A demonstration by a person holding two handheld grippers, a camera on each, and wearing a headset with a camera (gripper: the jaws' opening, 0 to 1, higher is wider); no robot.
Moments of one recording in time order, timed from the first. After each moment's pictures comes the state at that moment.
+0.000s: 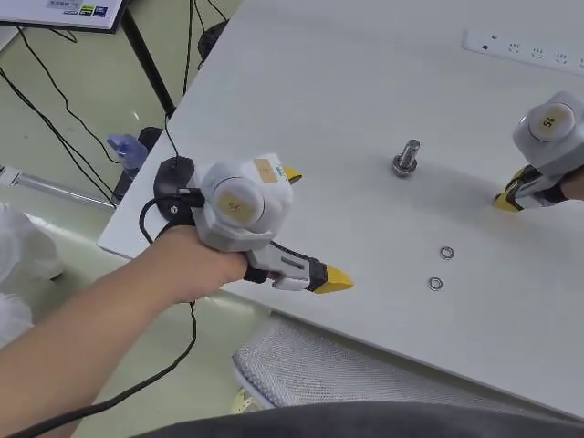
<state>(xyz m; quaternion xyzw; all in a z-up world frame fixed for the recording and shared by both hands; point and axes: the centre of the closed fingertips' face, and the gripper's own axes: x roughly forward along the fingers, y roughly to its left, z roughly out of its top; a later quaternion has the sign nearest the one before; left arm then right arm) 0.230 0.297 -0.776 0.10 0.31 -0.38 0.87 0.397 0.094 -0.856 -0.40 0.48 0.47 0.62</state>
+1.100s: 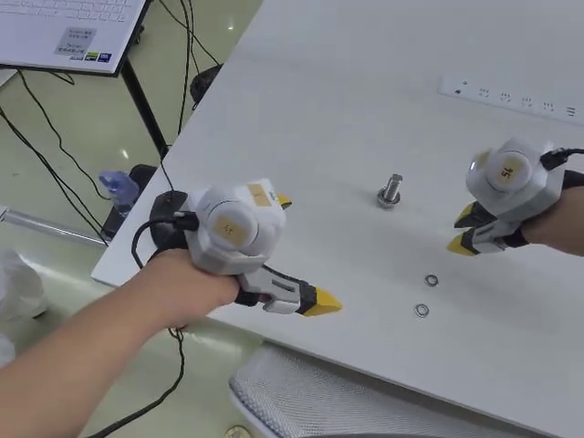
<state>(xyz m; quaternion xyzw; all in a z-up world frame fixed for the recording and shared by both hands) 0.228 0.299 -0.760 0.11 0.30 -0.37 0.87 0.328 0.143 -0.819 -0.41 0.41 0.55 0.59</state>
